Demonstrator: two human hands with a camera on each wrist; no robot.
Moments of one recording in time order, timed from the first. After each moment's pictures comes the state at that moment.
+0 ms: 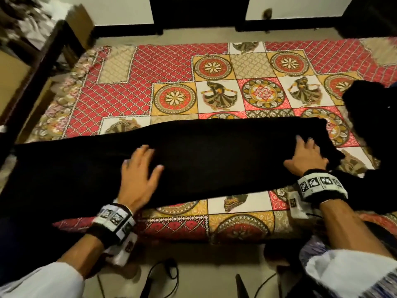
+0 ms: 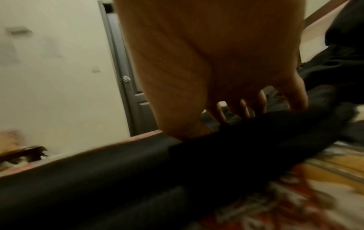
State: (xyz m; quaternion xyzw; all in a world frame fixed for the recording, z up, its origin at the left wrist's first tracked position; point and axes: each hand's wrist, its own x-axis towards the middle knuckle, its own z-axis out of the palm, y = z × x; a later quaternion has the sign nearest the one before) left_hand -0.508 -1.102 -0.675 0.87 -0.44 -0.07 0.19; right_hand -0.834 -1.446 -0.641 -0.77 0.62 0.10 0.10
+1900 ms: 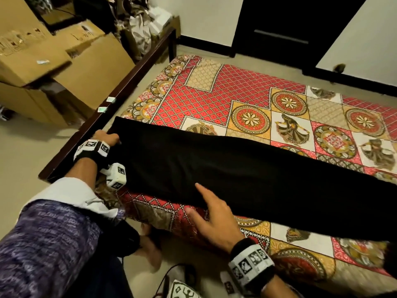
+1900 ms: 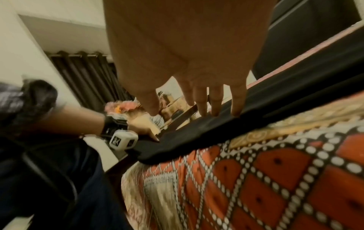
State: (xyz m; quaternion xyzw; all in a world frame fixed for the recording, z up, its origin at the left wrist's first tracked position) left_hand -0.245 -0.907 -0.617 0.92 0.09 -0.25 0.30; right_hand -0.627 -1.094 -0.615 -0.90 0.17 0.02 0.41
